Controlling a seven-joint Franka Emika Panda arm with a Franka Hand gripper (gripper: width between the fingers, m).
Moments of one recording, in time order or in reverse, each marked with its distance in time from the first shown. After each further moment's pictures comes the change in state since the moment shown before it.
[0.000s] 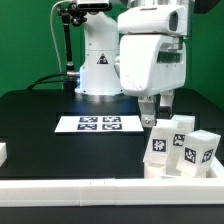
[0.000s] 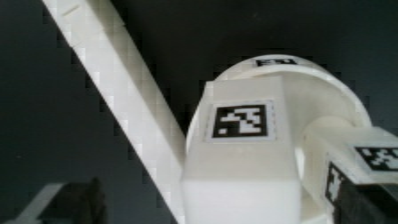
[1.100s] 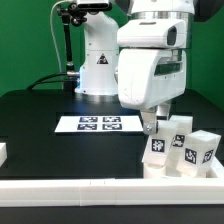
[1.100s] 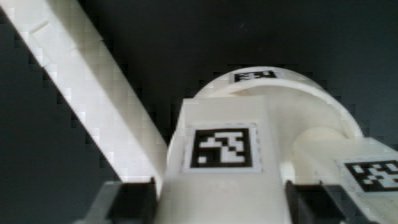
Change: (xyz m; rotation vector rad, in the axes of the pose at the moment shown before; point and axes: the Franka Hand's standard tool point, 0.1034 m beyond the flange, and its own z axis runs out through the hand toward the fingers) arm -0.004 -0.004 0.011 0.019 -0.015 0.056
